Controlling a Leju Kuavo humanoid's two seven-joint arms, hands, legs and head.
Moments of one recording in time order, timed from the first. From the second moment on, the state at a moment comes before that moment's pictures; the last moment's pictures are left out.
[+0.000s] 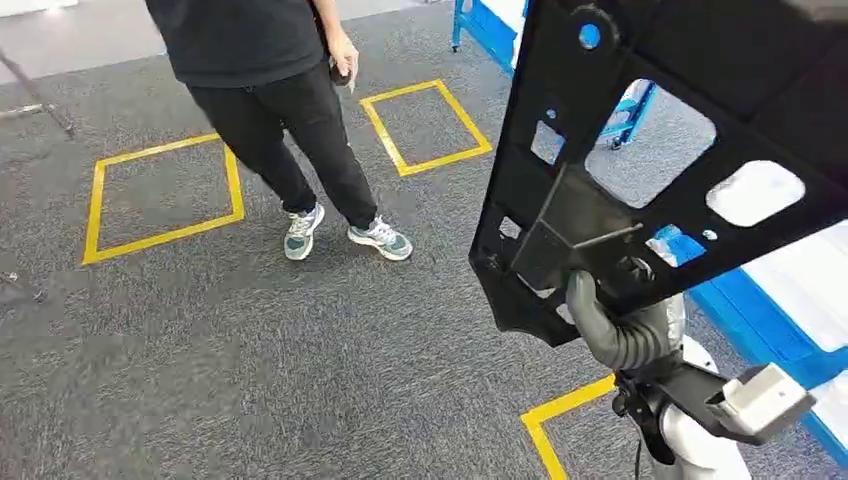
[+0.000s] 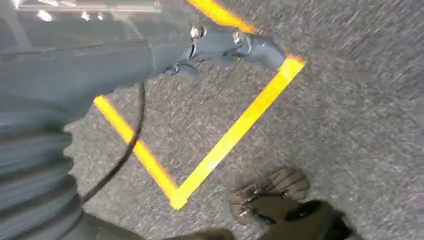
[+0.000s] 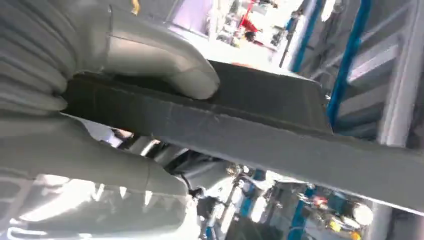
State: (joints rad) left arm -0.07 -0.15 0.86 -0.19 -1.22 0.20 -0.38; right arm -0.20 -0.17 0.38 -2.01 -0.22 0.03 -0.47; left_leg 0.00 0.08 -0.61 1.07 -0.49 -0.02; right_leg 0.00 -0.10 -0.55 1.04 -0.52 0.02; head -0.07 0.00
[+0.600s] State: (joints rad) left arm -0.06 -0.15 0.86 -0.19 -1.23 0.20 -0.38; right arm -0.19 -0.17 0.36 -2.01 -0.22 0.03 -0.47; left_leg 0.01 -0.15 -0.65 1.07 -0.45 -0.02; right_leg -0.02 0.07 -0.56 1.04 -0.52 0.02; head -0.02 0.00
